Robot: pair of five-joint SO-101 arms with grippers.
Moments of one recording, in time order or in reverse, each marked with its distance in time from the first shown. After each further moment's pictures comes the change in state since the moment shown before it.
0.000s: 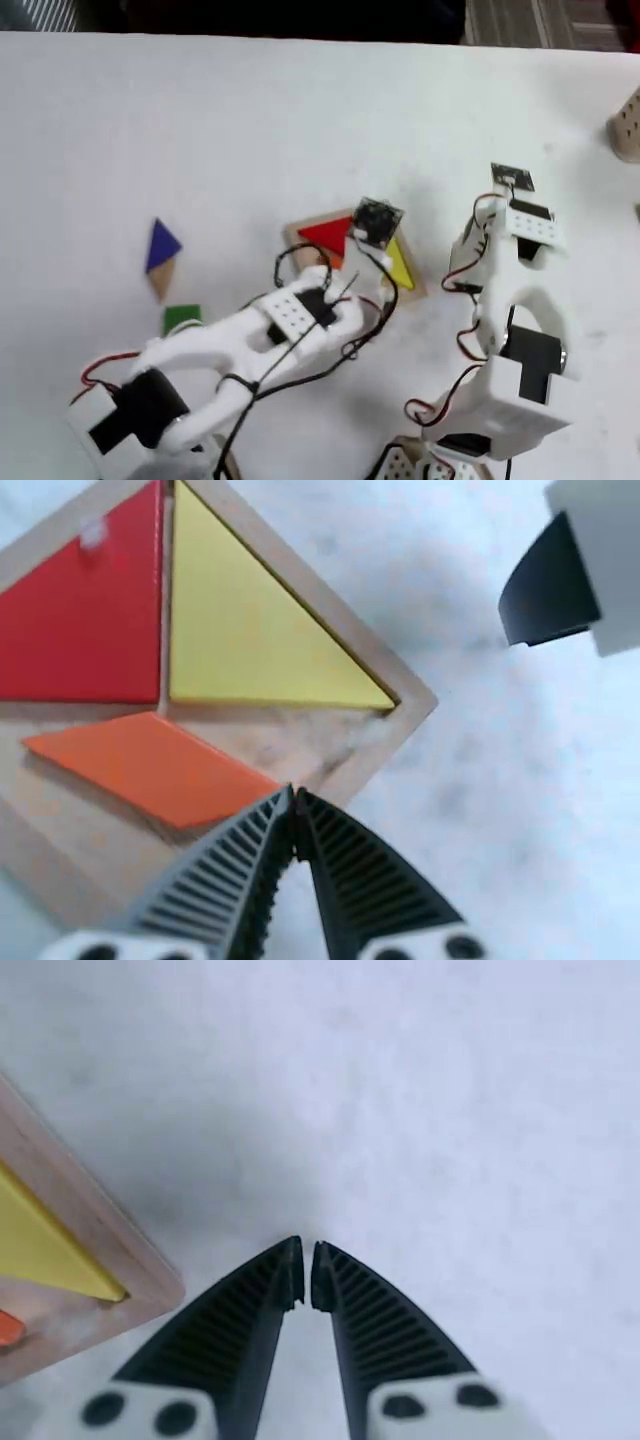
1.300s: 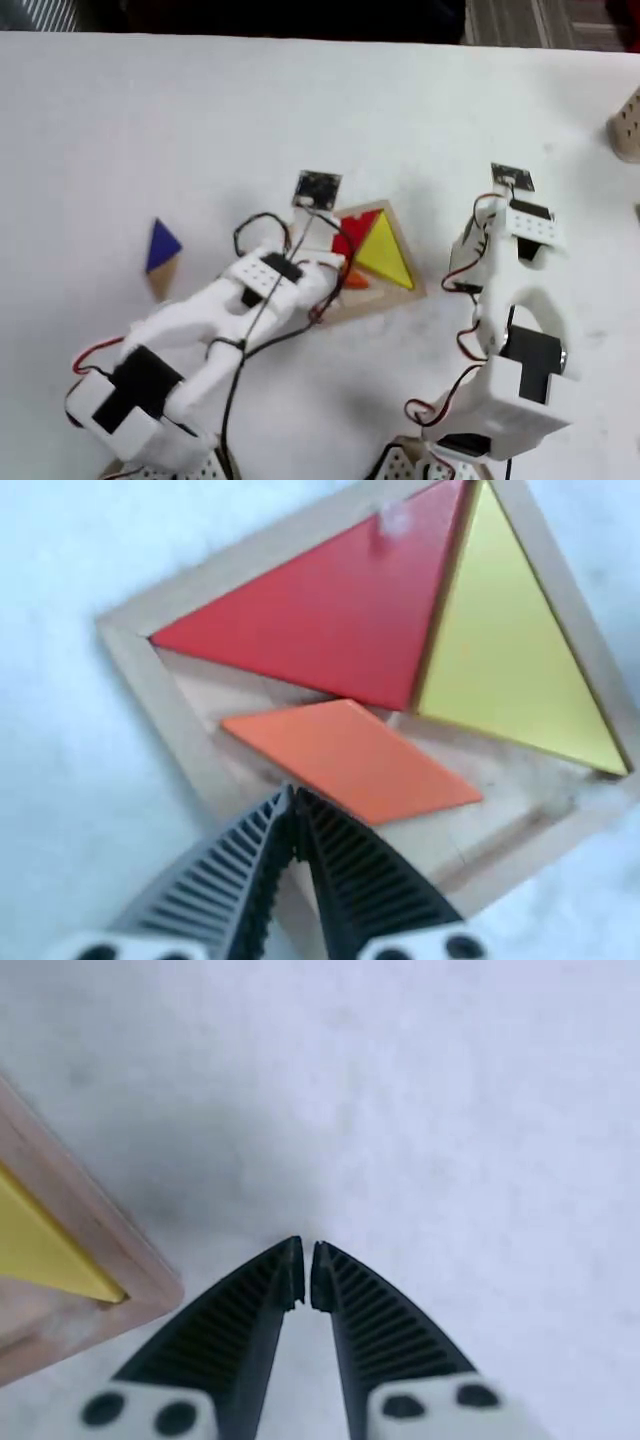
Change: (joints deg) left arm -13.5 3.9 -3.0 7.6 0.2; right arm 0.0 0.0 0.0 0.0 0.0
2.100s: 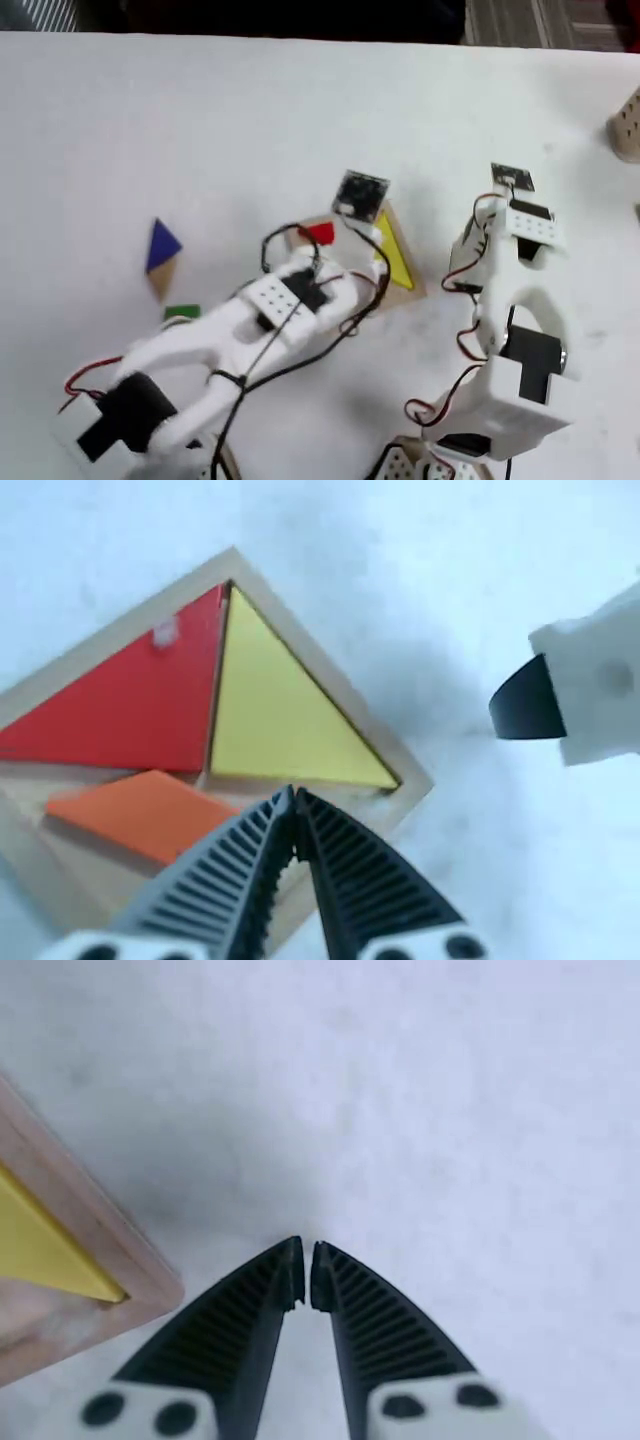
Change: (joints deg) left arm 10.3 -6.5 0.1 -8.6 0.1; right arm 0.0 0.0 0.0 0.0 0.0
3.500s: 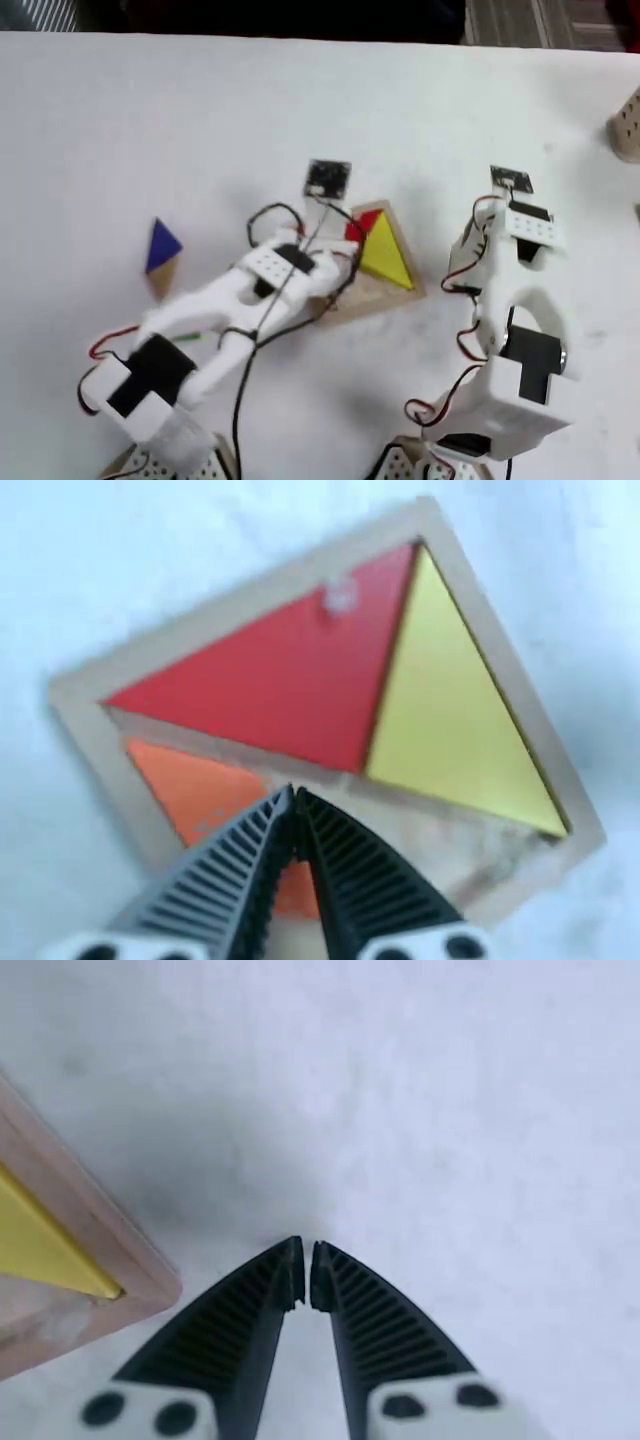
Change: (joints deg) left arm -10.2 11.5 -6.6 6.3 2.8; right arm 0.0 0.0 0.8 0.0 0.0
